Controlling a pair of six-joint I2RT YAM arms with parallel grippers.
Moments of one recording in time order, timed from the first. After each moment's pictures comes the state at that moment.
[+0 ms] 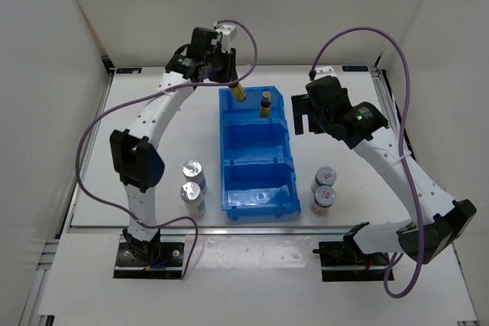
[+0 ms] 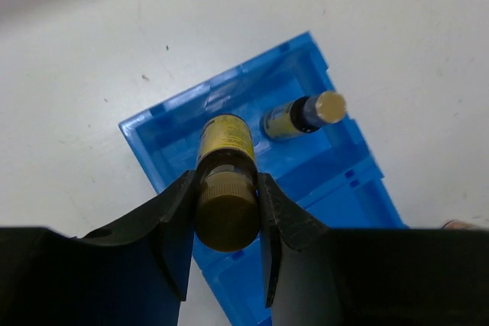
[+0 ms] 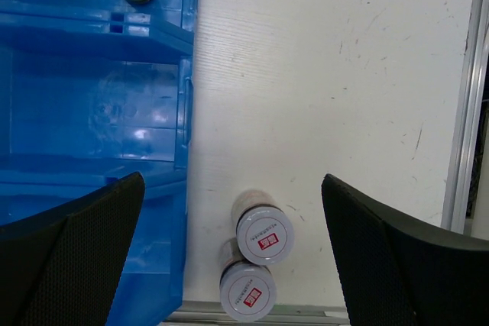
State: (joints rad) left arm -0.42 1.95 2.08 -0.68 0.13 -0.12; right arm 0.63 1.31 1.48 -0.97 0.41 0.26
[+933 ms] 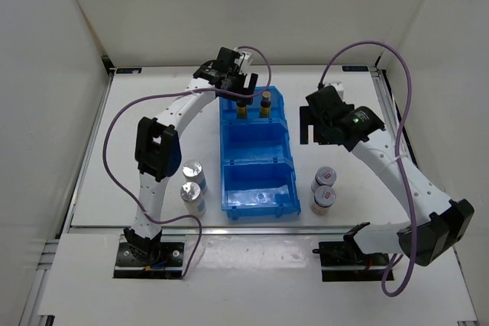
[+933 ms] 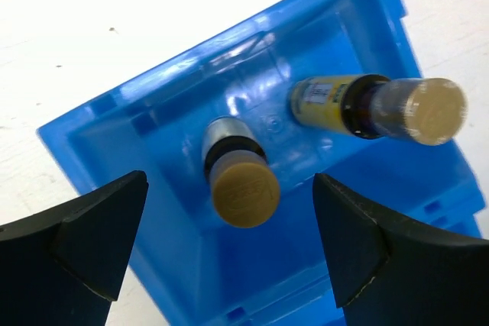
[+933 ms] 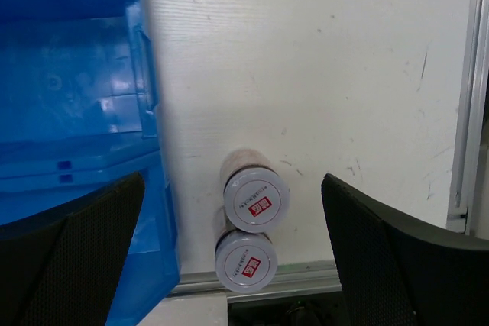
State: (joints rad) left arm -0.49 2.20 2.08 -0.69 0.05 -0.09; right arm 0.60 1.29 1.38 -1.07 0.44 0.39
